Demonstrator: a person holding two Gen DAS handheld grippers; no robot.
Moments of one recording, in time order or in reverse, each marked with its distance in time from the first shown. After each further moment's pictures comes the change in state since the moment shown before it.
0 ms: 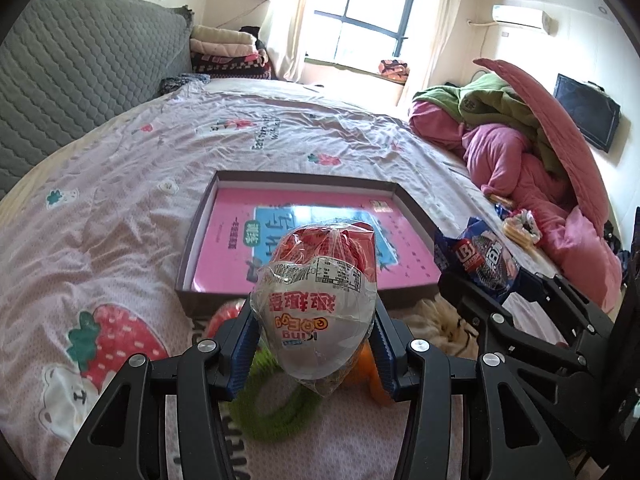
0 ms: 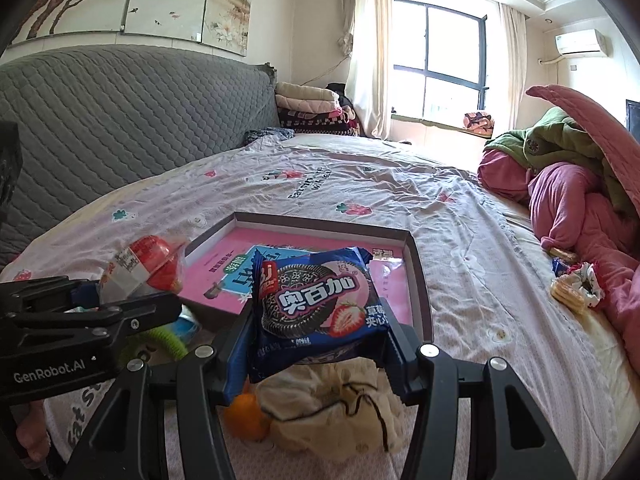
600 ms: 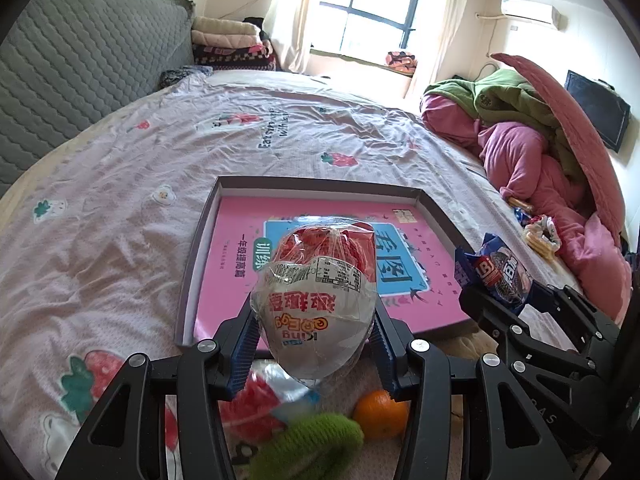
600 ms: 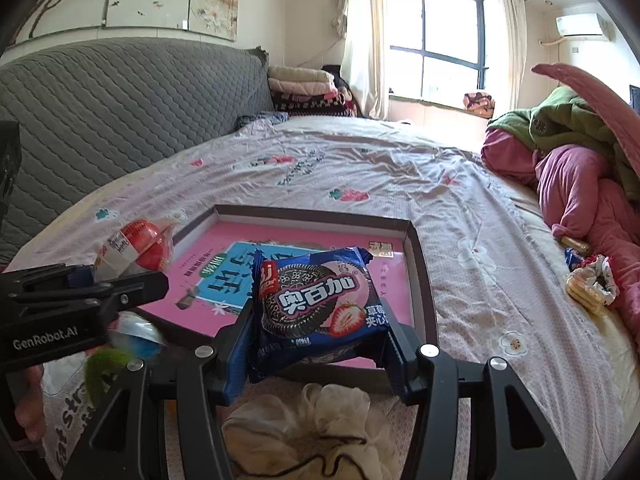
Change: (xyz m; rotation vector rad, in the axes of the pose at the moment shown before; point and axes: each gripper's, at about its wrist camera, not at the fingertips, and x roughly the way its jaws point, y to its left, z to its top) left arm 0.050 0.018 0.032 0.001 0.039 0.029; right arm 0.047 -0.020 0.011 0.033 0.080 0.006
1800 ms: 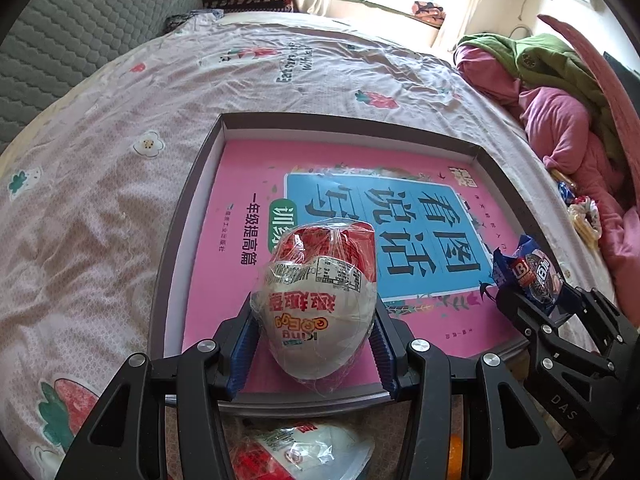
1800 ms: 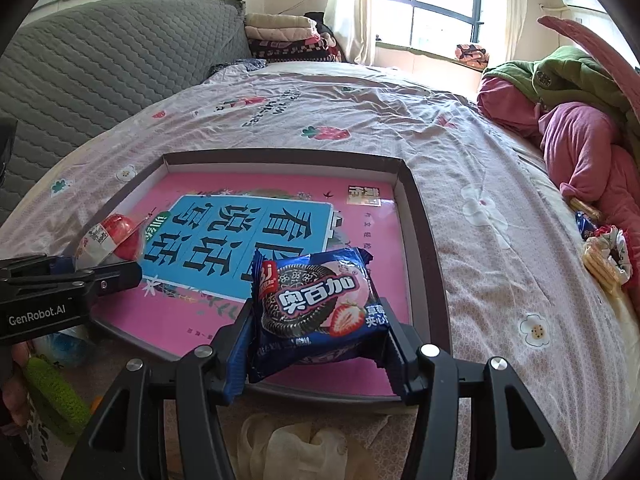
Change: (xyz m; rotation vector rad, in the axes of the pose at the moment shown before) left arm 0.085 0.018 0.010 -0.041 0.219 0.053; right arm 0.070 -0.021 -0.005 0.025 0.195 -0.052
